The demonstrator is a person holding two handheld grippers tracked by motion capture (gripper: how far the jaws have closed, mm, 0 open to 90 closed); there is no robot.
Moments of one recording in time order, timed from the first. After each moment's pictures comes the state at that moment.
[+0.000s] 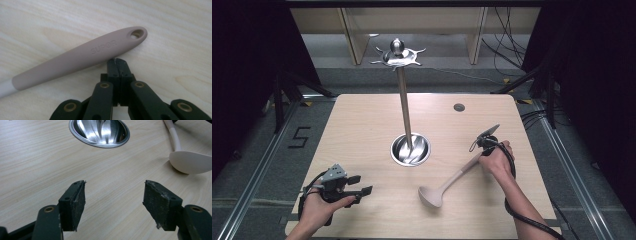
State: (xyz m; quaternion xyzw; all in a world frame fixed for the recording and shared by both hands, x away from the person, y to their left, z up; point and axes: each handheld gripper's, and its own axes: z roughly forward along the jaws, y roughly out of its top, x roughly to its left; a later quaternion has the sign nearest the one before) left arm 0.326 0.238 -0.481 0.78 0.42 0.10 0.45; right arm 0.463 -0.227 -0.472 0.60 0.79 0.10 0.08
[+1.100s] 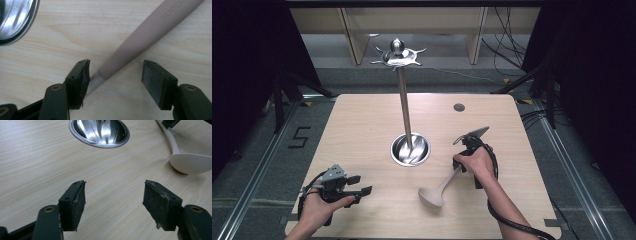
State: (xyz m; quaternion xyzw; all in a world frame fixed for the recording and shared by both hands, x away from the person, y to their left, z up) left arm 0.325 0.238 -0.481 0.78 0.43 0.10 0.45; right arm 0.455 -0.171 -0.468 0.71 0.69 0.14 -0.04
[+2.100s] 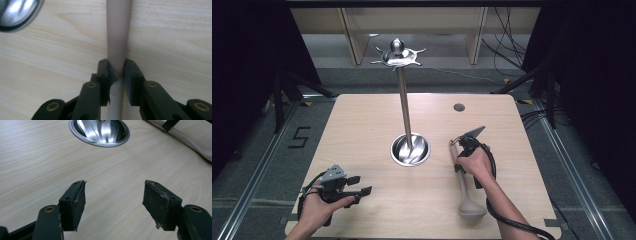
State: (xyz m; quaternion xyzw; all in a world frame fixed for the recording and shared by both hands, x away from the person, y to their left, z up) left arm 0.326 0.240 -0.481 0.79 0.42 0.10 0.44; right arm 0.457 -0.171 -0.468 0.66 0.74 0.14 -0.07
